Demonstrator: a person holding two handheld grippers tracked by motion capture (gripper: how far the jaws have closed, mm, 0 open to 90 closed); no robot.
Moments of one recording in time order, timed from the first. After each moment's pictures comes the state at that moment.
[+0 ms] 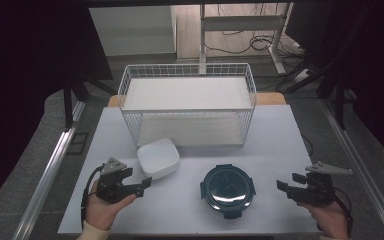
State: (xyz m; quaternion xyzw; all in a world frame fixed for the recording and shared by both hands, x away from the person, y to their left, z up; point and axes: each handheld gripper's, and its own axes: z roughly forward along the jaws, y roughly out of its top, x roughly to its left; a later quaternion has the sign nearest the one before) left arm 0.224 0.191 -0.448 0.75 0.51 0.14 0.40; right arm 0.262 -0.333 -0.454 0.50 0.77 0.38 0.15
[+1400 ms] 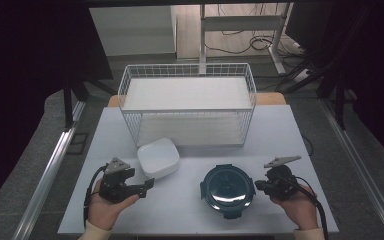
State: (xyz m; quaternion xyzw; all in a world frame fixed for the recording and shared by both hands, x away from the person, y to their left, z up) left arm 0.225 0.188 -0.449 0.75 0.52 0.13 0.39; right arm 0.281 -0.252 -0.457 0.44 0.86 0.27 0.09
